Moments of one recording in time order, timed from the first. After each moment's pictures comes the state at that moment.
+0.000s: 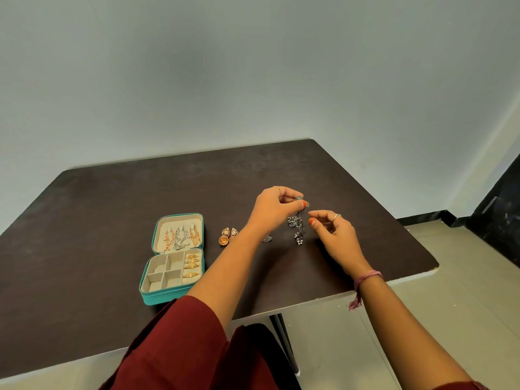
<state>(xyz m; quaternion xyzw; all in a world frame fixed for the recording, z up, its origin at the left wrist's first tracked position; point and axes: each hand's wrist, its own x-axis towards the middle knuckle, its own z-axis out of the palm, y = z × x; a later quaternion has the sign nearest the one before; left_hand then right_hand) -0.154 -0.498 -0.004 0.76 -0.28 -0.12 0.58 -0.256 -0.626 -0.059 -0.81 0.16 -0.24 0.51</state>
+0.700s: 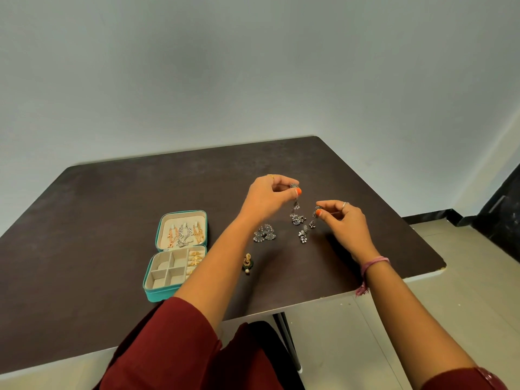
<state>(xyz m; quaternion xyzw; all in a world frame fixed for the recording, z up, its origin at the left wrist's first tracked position) -0.144 -0.482 0.014 0.75 -0.28 -0.12 0.58 -0.242 -0.642 -0.049 -0.81 0.18 -0.26 0.49</state>
